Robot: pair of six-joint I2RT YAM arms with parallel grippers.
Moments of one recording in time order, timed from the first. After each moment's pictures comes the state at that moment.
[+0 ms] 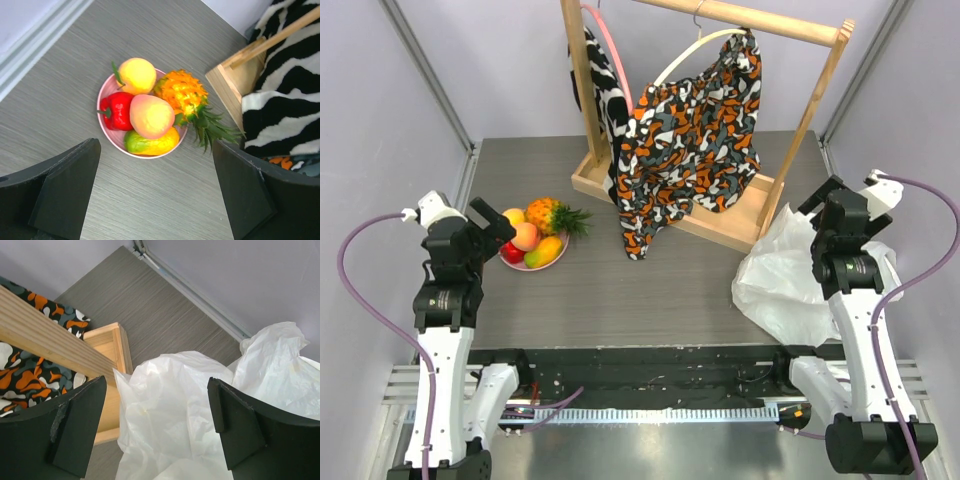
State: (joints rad) left arm 0.04 0.70 0.97 -0.66 -0.23 -0.55; right arm -0.03 0.85 0.92 -0.42 0.56 0.45
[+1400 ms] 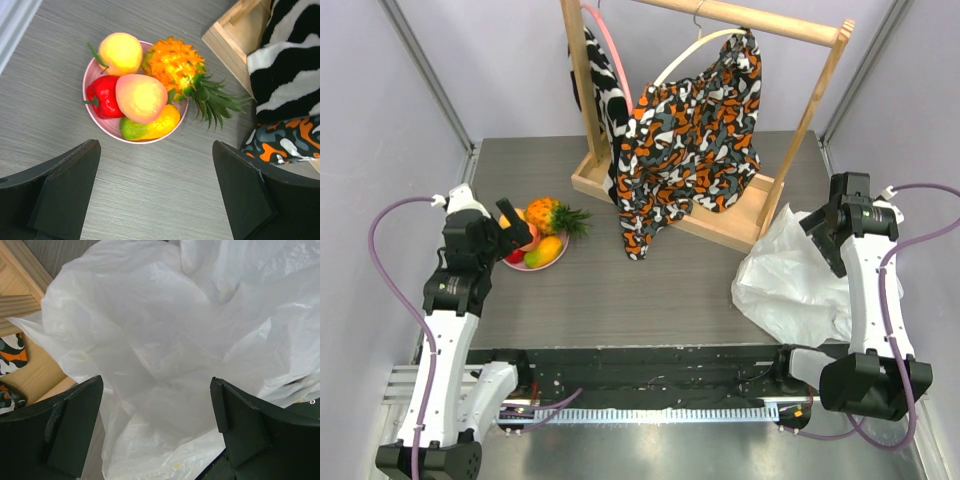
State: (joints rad) left arm -0.03 0.77 0.94 -0.66 -0.17 -0.44; right arm -0.18 1.18 1.24 -1.13 0.36 0.87
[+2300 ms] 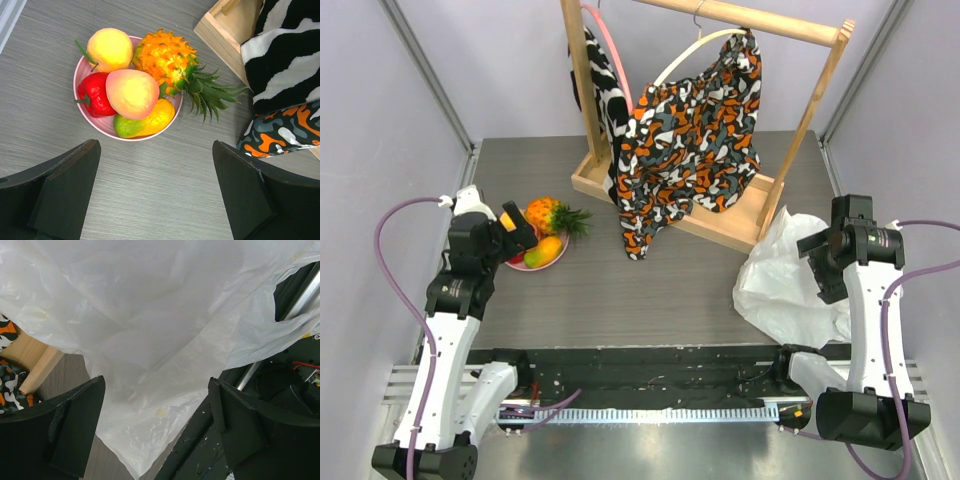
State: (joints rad) left arm -0.08 0.76 0.92 -0.64 -0.16 -0.42; right arm -0.18 1.01 1.18 -1.36 0.25 1.06
